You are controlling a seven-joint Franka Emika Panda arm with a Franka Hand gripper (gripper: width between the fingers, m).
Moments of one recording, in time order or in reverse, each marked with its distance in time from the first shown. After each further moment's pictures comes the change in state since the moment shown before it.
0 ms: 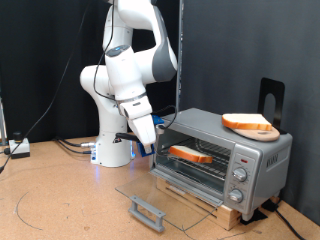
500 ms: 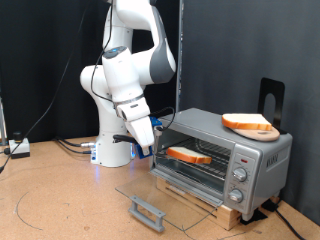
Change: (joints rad) arm -0.002 0.015 0.000 0.004 0.010 -0.001 -0.061
